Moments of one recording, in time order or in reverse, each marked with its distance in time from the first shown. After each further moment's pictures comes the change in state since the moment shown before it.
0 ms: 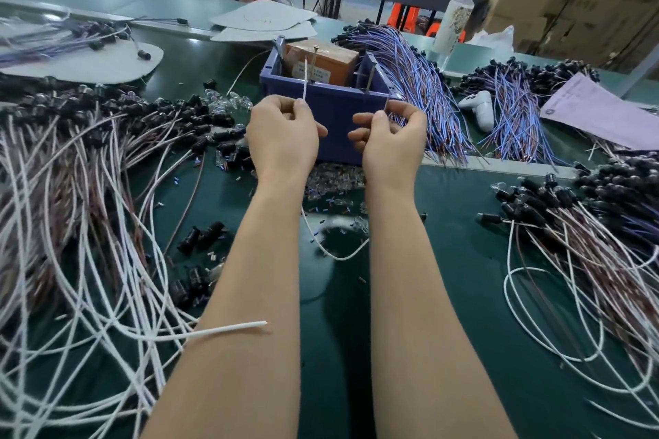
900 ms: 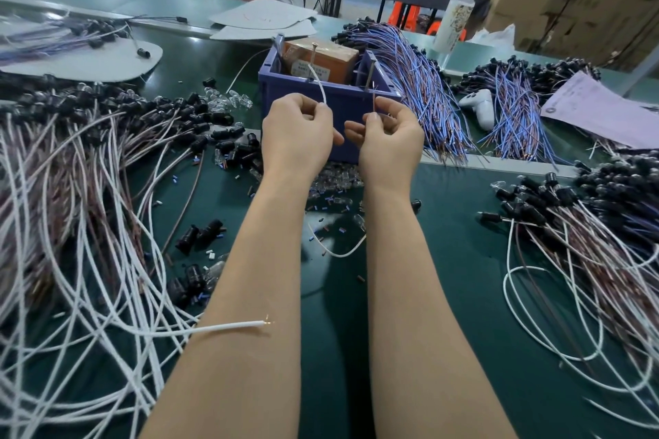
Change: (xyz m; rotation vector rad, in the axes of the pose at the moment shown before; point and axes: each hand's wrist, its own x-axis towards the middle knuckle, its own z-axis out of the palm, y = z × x) left_hand -0.009 0.009 0.000 0.092 -0.170 0.057; right_hand 0.004 0.007 0.003 -0.025 0.017 -0.038
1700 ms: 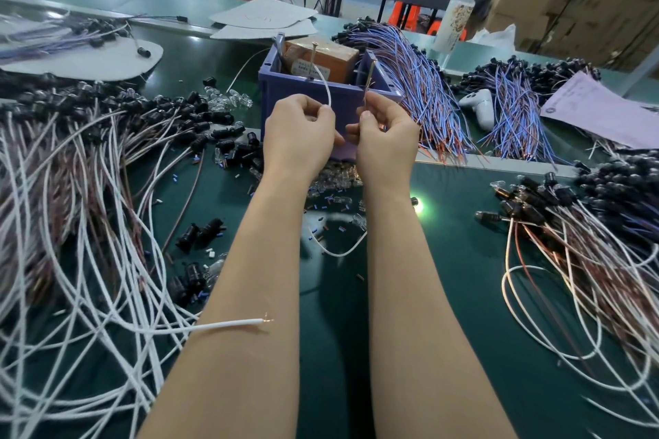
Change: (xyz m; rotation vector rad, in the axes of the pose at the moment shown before) left_hand 0.001 -0.003 0.000 0.019 -0.022 0.012; right_hand -0.001 -0.003 0.000 -0.124 -0.051 -0.036
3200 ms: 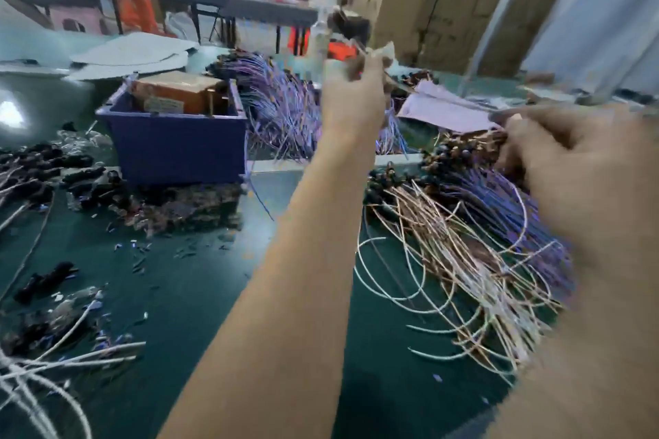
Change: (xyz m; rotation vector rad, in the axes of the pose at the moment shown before) left_hand -0.085 0.156 0.122 -0.742 -0.348 -0.100; right_hand -0.068 -0.141 -0.262 -0.724 0.277 -0.211
